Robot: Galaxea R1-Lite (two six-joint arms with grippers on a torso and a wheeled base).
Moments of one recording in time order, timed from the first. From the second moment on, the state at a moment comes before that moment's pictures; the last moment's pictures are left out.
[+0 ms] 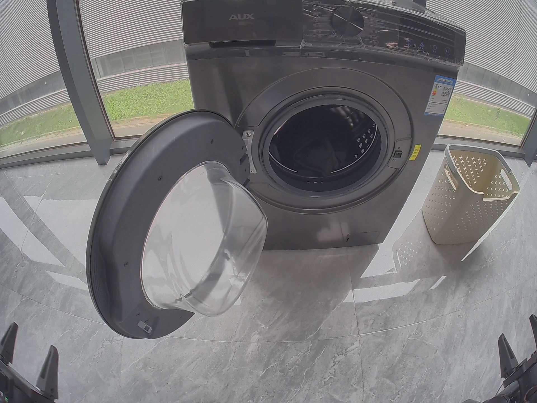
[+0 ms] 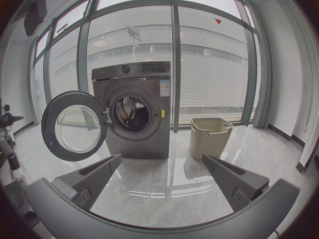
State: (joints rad) left arm 0.00 0.02 -0.06 -0.05 -0.02 -0.03; right arm 0.00 0.01 -0.02 0.00 -0.01 0.00
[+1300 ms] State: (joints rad) left arm -0.25 0.96 -0.36 -0.34 -0.29 -0.11; right arm 0.00 0.02 -0.02 0.00 -0.01 0.00
